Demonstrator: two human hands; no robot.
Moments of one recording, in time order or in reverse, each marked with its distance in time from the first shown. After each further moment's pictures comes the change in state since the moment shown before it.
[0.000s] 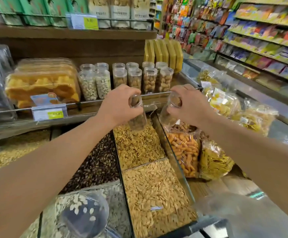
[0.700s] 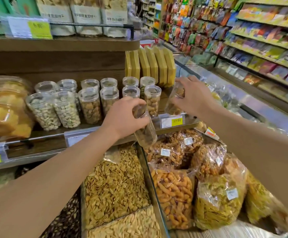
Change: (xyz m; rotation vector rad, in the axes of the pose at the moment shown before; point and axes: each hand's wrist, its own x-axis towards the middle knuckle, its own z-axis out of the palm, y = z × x) left_hand 0.168 0.013 0.098 -0.150 -0.023 -0.054; right_hand 0.193 0.145 0.010 -0.108 0.058 0.019
